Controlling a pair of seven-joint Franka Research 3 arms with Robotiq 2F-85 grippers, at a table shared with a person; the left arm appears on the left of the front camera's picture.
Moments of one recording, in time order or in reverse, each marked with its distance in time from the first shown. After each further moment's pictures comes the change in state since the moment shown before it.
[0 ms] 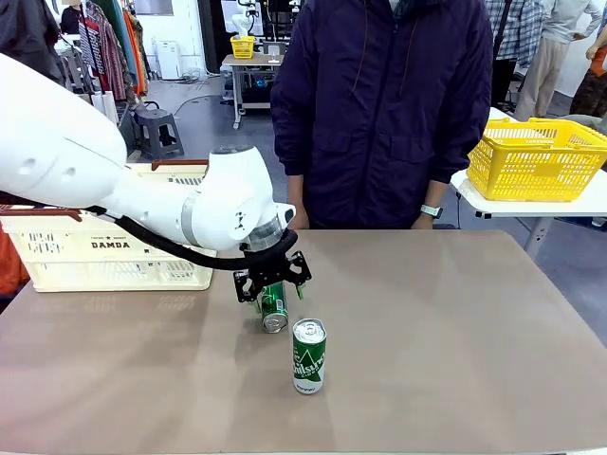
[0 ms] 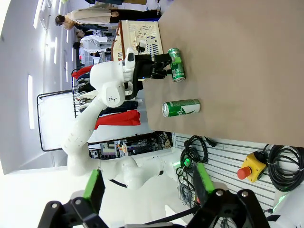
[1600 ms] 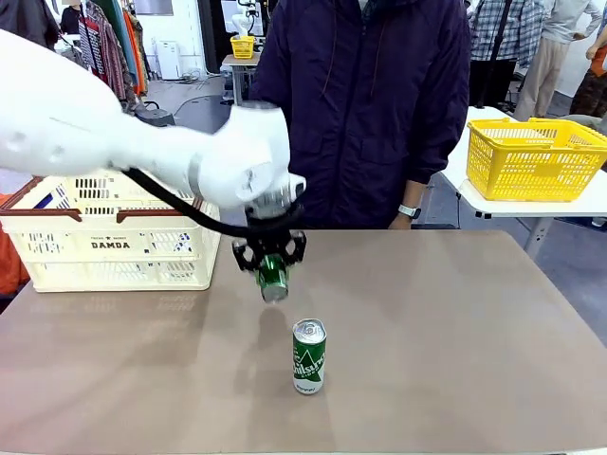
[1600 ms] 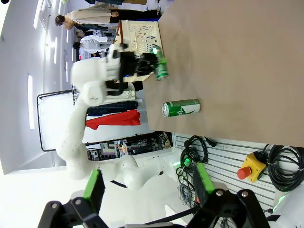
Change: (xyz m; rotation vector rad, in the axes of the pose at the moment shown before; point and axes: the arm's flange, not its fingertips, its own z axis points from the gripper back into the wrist) left arm -0.002 -0.026 0.090 0.150 -0.062 -0.074; right arm 0.000 0.000 0.000 0.000 0.000 0.000
